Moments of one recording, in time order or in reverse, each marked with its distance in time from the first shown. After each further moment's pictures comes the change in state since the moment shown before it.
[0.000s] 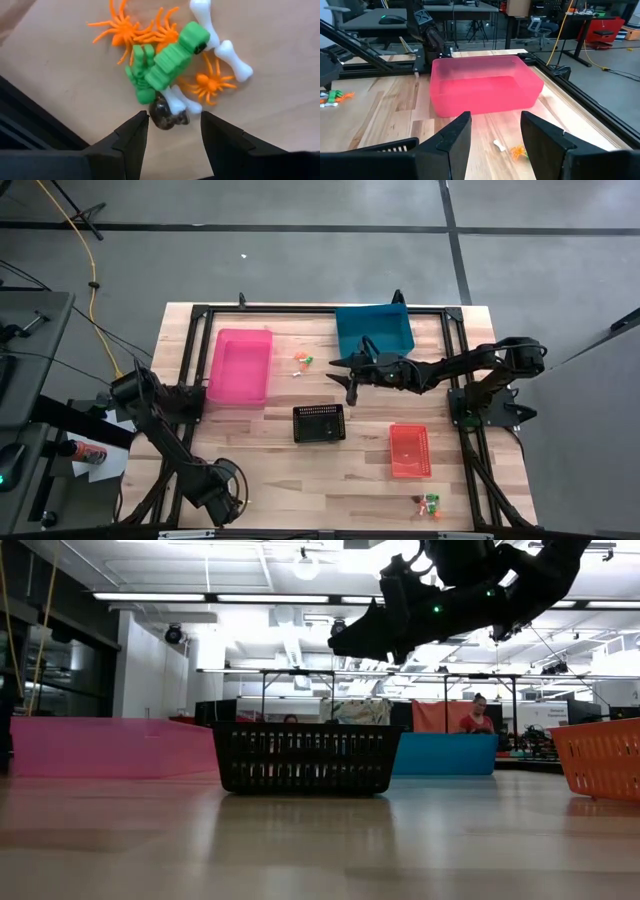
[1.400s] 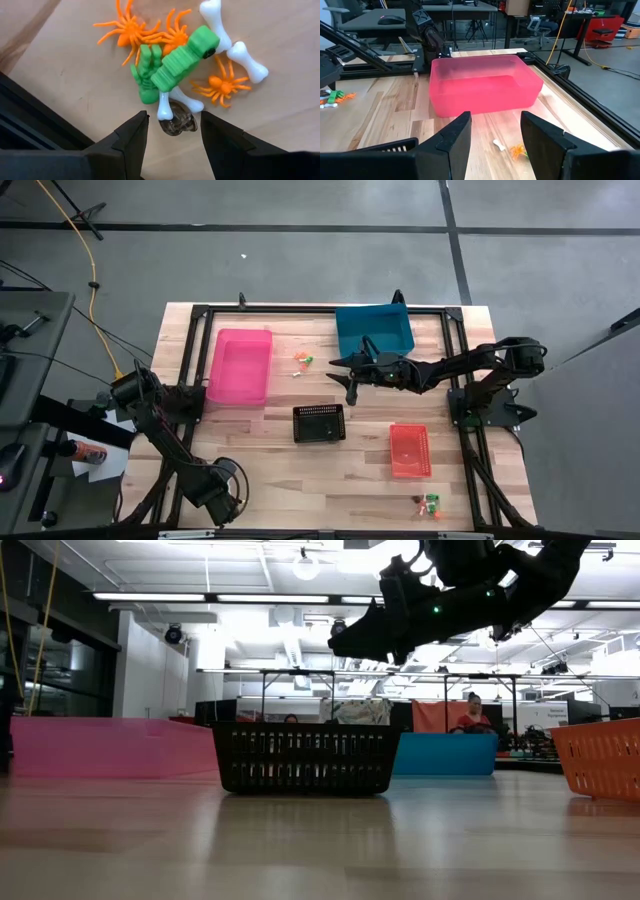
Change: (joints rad) left arm -0.001 0.004 0.000 -0.034 0.005 0.066; right arm 0.000 0.000 0.000 -0.005 0.001 0.008
